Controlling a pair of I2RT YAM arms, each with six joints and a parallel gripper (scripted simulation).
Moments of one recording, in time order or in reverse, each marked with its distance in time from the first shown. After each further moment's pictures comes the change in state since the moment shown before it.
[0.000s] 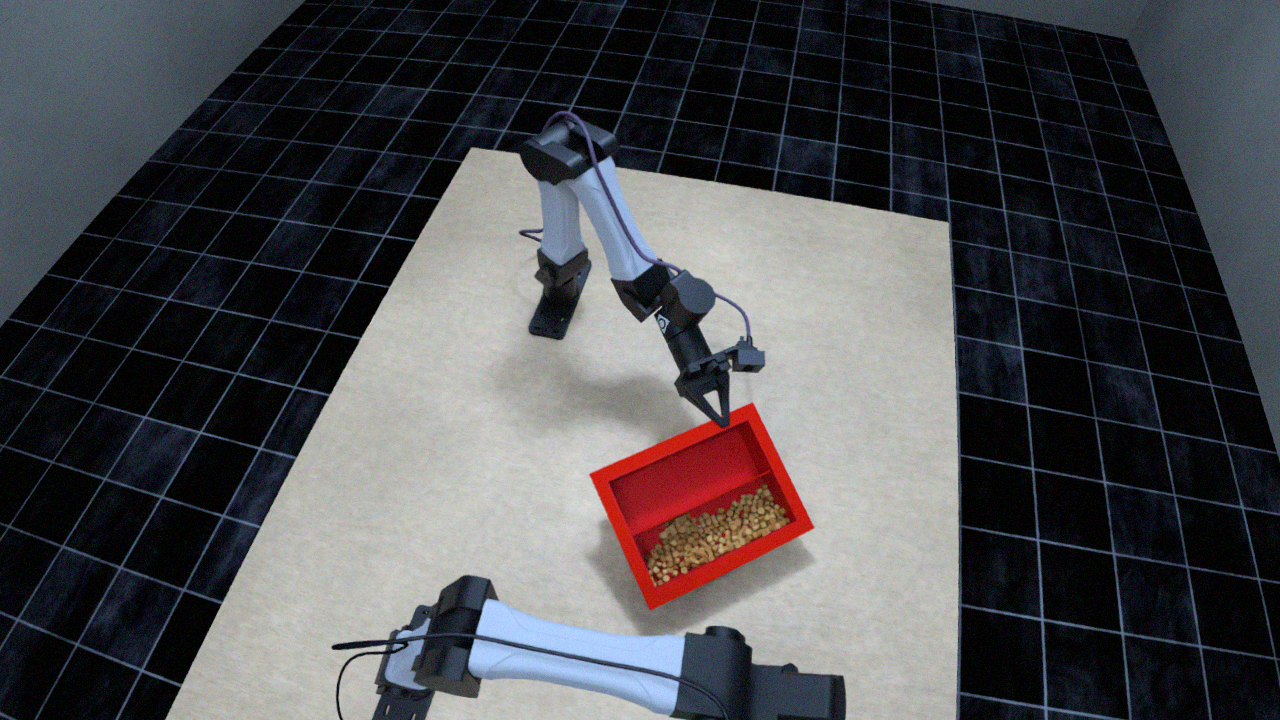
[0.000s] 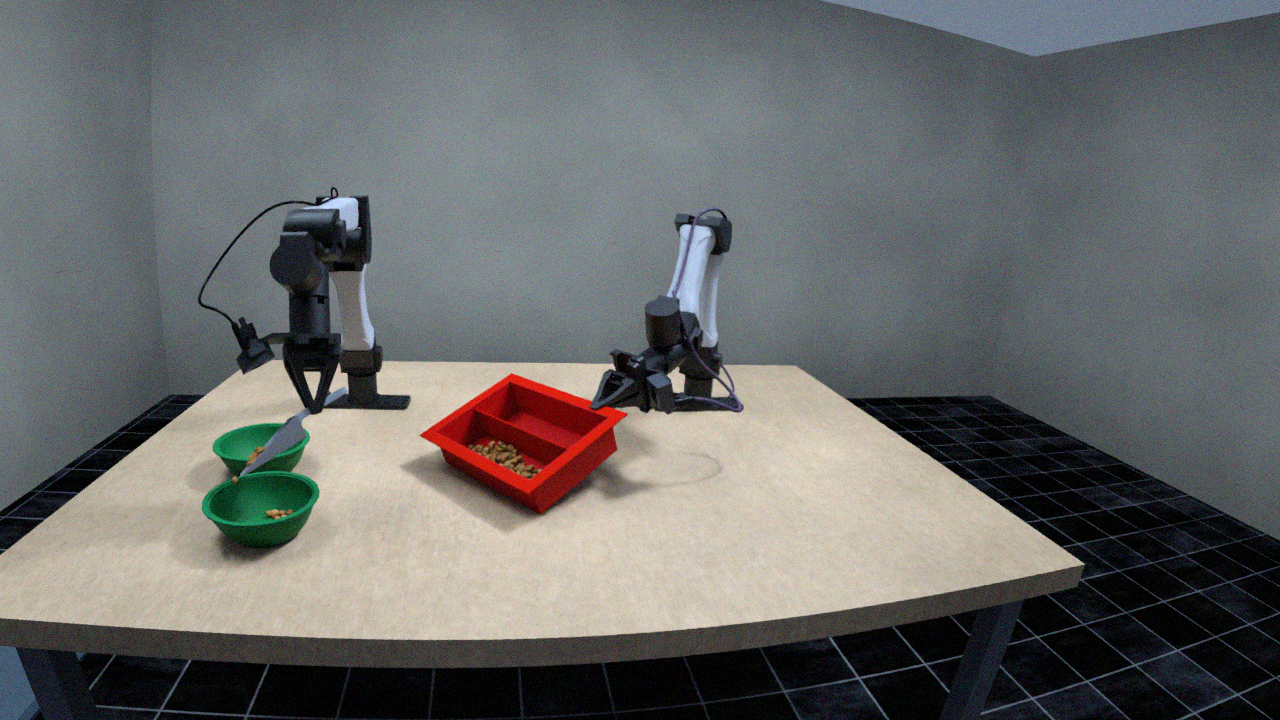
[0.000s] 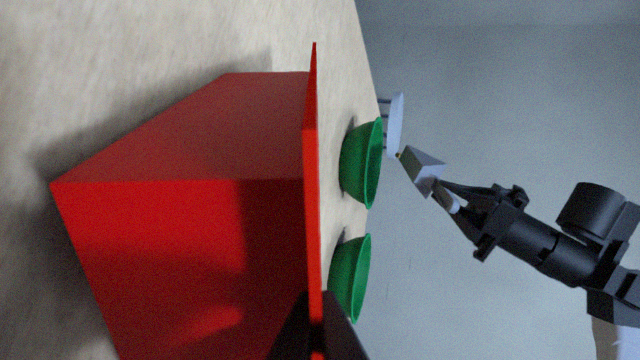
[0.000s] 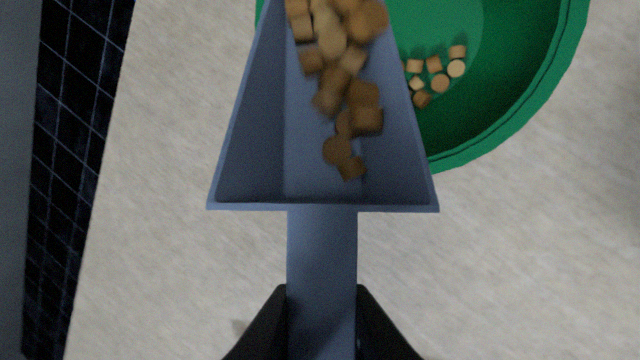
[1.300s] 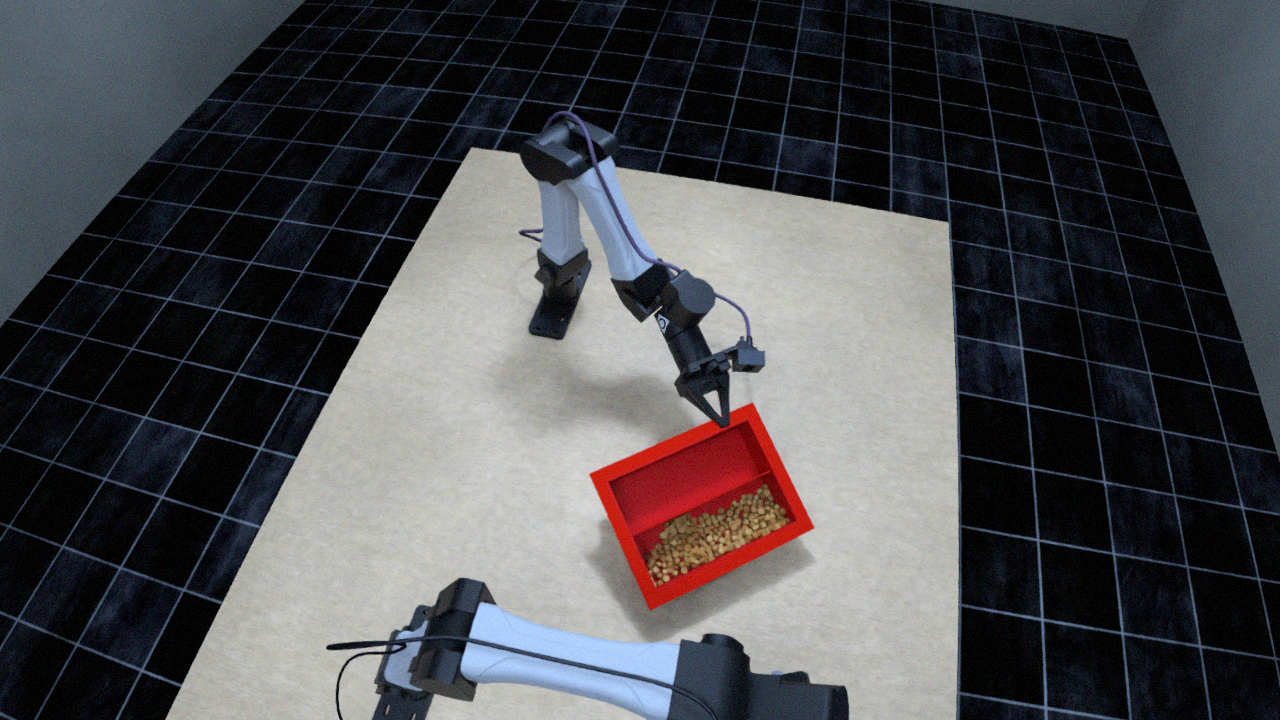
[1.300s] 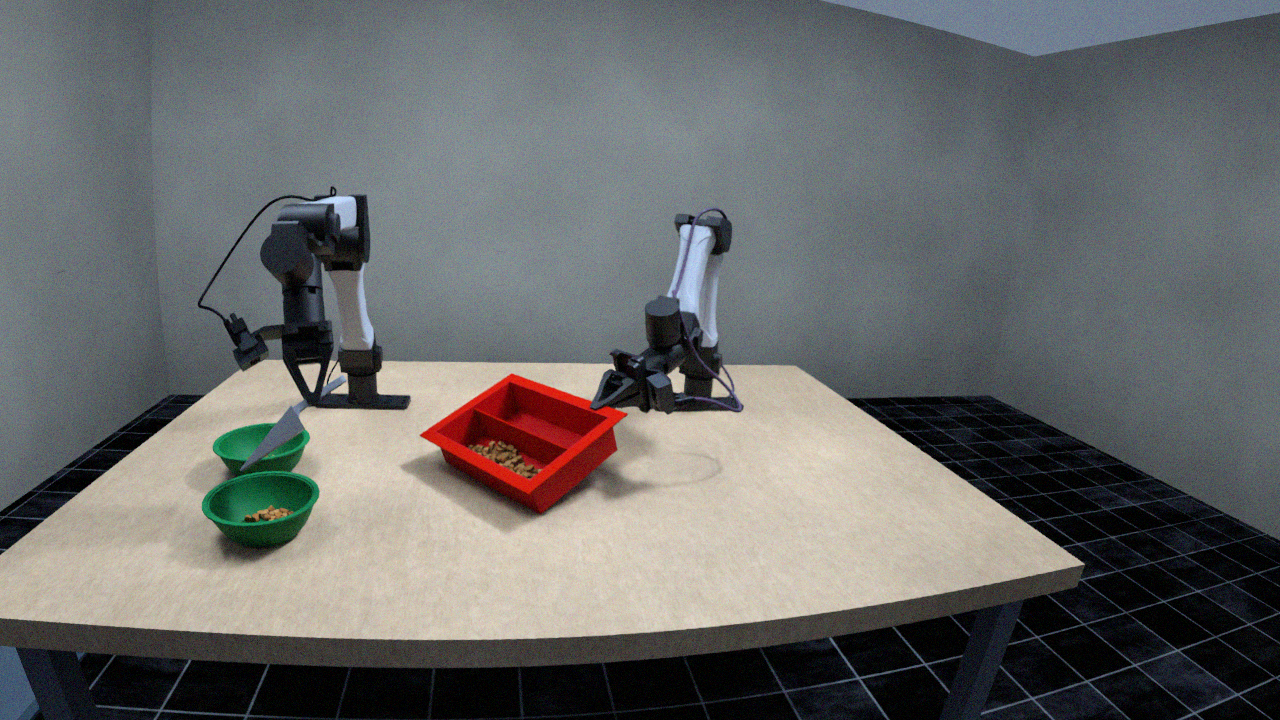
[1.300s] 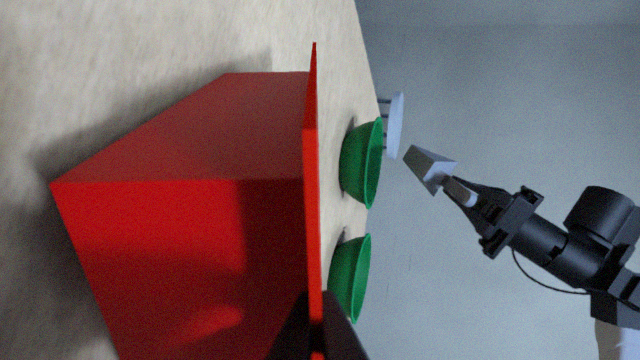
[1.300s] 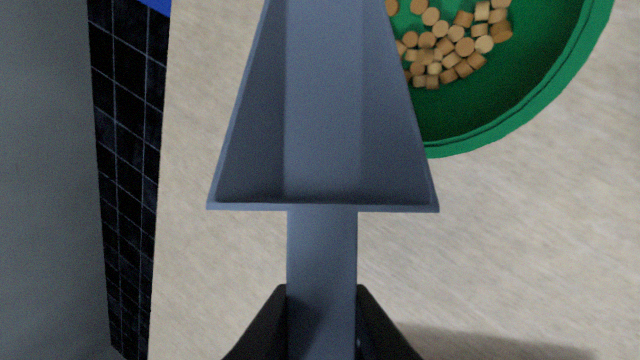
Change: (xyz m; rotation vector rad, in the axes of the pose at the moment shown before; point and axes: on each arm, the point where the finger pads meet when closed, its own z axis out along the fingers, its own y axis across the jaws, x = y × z) left arm 0.000 0.000 0.000 0.000 0.000 0.000; right arm -0.004 0.013 -0.011 -0.074 0.040 0.147
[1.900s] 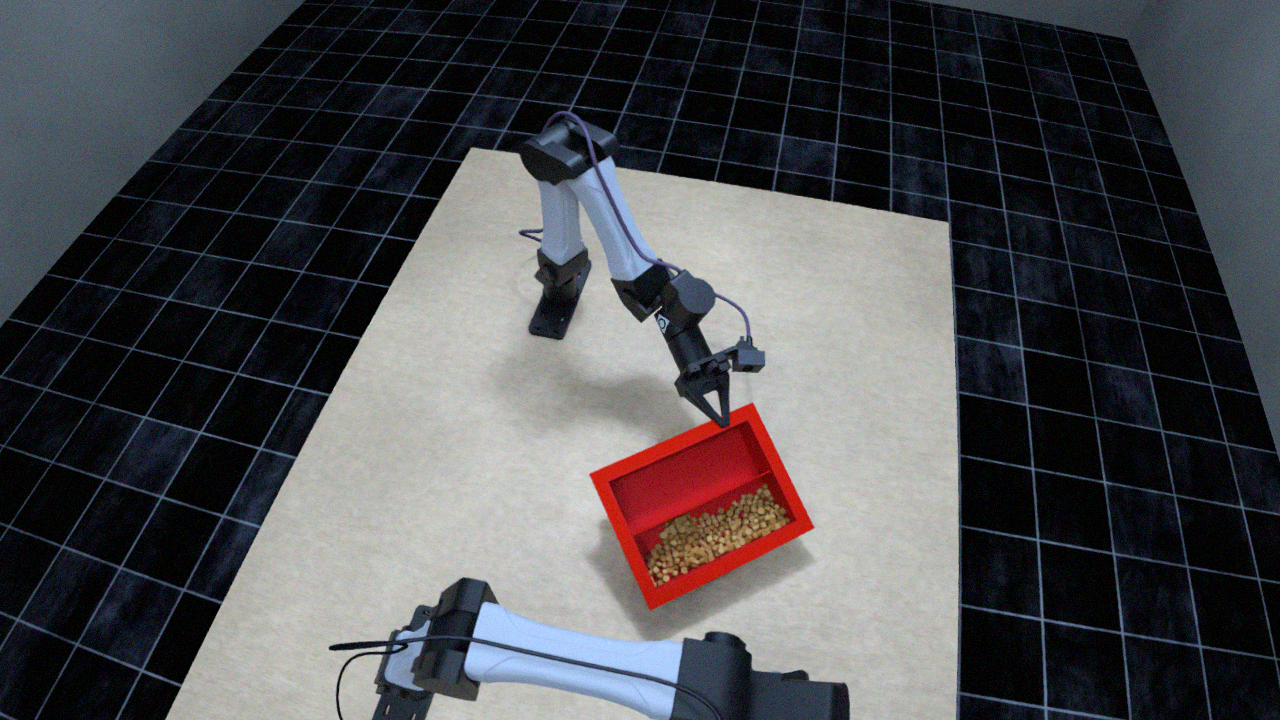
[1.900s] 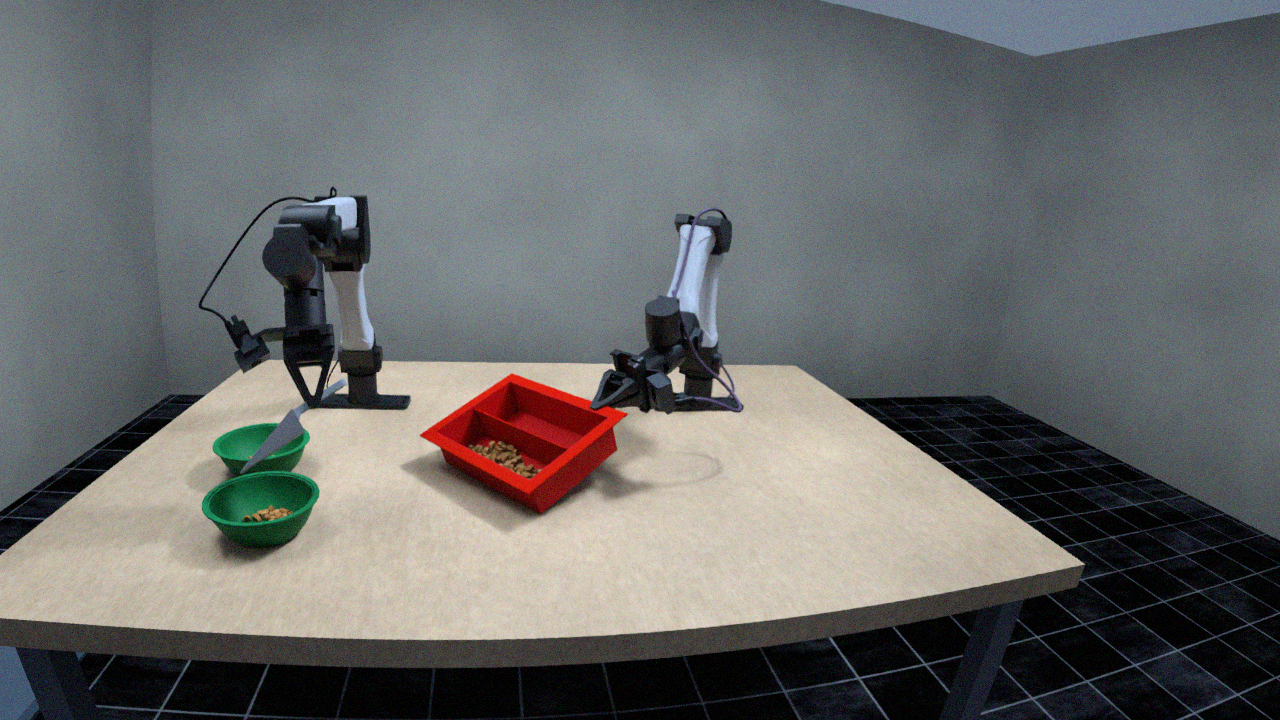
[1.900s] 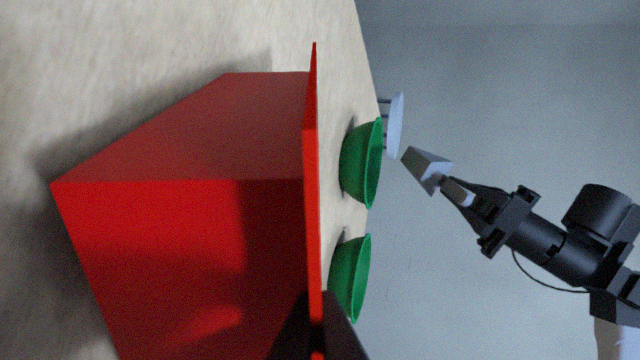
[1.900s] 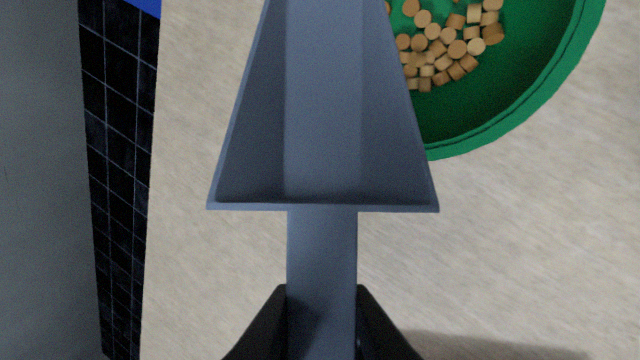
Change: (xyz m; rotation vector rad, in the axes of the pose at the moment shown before) left arm 0.000 0.000 0.000 0.000 0.000 0.000; right arm 0.001 -0.002 0.003 0.019 -0.010 -0.003
